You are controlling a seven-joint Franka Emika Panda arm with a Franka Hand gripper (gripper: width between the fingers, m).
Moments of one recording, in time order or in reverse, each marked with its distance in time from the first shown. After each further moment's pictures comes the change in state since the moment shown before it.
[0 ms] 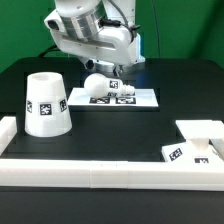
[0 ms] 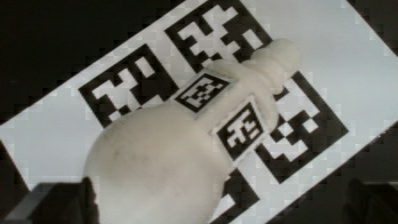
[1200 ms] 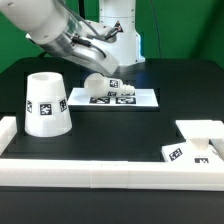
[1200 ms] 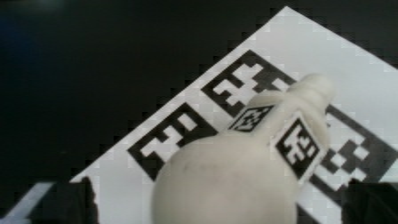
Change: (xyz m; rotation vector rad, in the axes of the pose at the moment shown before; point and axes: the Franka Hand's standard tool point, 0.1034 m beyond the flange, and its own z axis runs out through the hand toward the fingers) arm 0.005 0.035 0.002 0.043 -0.342 0.167
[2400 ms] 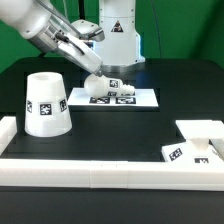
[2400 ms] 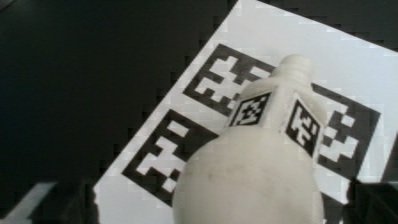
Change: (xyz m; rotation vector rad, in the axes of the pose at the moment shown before) arm -0.002 0.011 0.008 0.205 0.004 0.120
